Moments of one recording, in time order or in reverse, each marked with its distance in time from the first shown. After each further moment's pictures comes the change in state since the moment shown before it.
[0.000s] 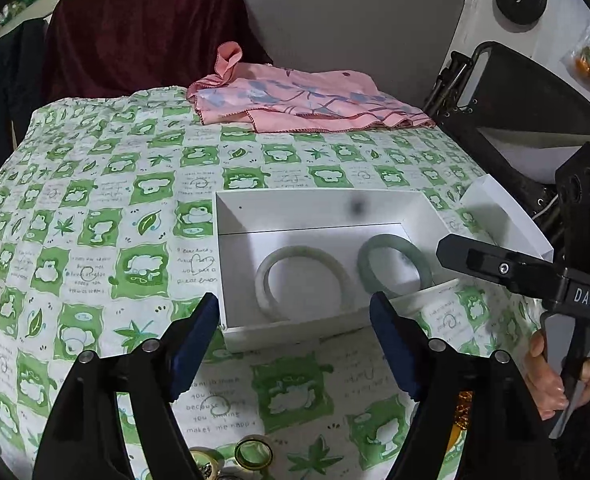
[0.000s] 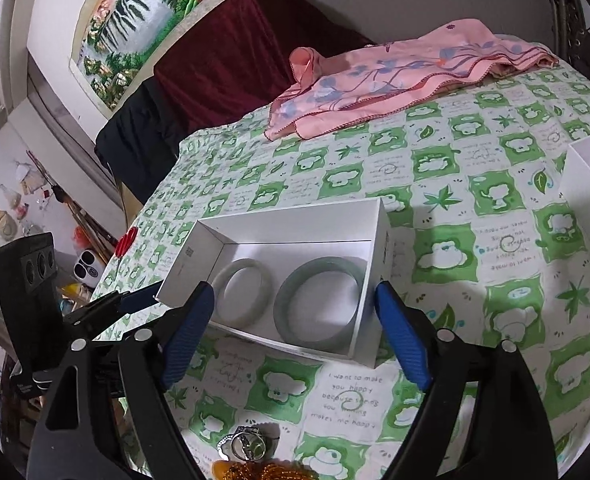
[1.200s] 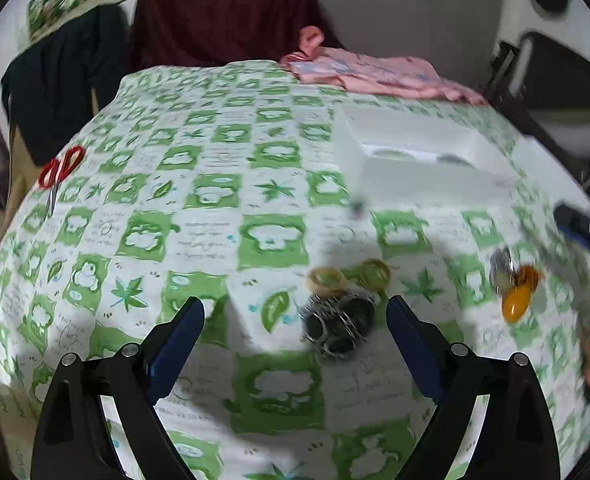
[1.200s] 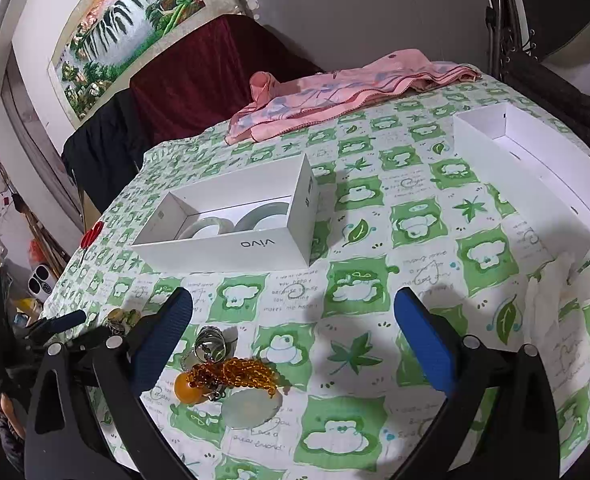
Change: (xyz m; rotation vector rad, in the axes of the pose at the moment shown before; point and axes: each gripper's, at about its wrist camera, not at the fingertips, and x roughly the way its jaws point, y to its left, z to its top) left arm -0.061 0.027 -0.094 -0.024 0.034 0.268; right arm -0.062 -0.001 -0.076 0.013 -0.129 -0.197
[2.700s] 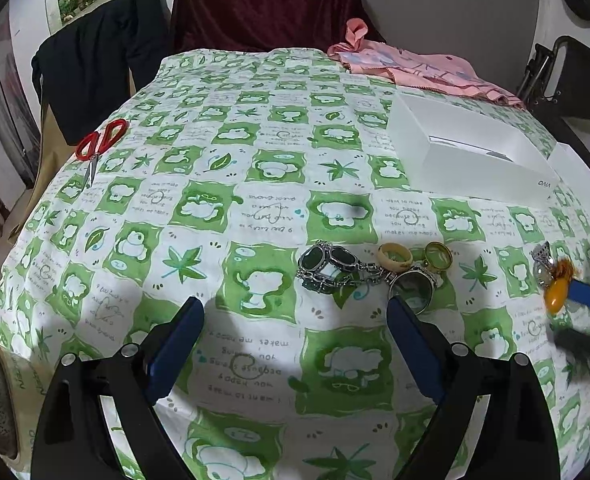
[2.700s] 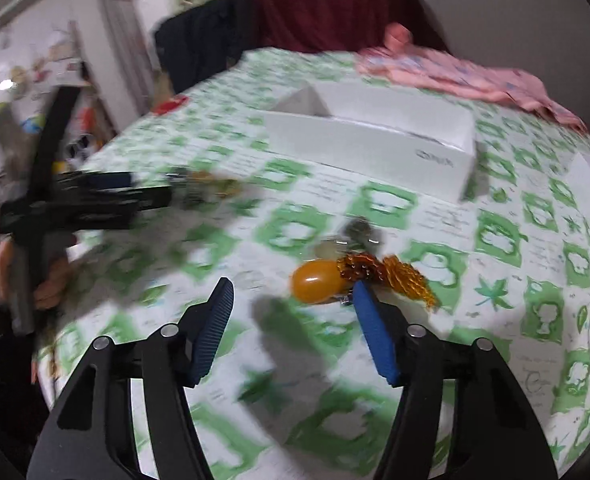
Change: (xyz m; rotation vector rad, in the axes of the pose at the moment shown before) left arm 0.000 0.032 -0.007 -0.098 0.030 0.083; right arm 0.015 0.073 -0.051 -0.355 0.217 0.088
